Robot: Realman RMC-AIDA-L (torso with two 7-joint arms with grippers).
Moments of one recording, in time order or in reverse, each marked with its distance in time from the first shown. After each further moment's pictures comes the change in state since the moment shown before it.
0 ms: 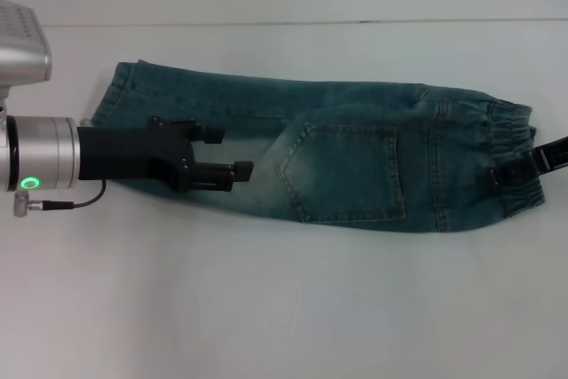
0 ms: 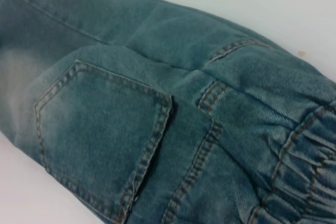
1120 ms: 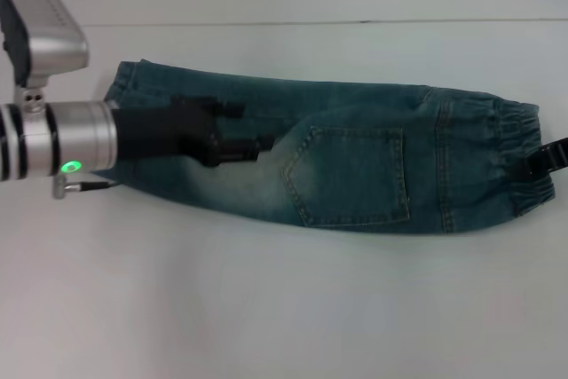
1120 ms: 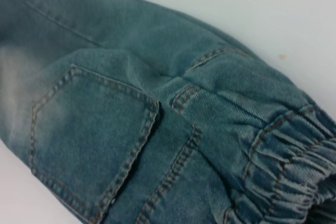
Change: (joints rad) left arm -0.032 -0.065 -0.011 -0.006 -0.031 -0.137 0.053; right arm -0.001 -0.032 0.002 -0.006 -0.001 -0.020 -0.010
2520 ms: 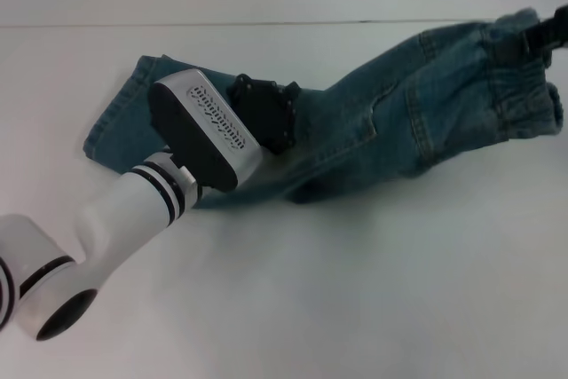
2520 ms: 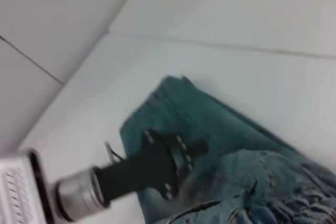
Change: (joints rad) left arm -0.261 -0.034 -0.209 -0.894 -0.860 -0.434 1.757; right arm 0.102 -0.079 0.131 -0.178 0.266 -0.342 0.153
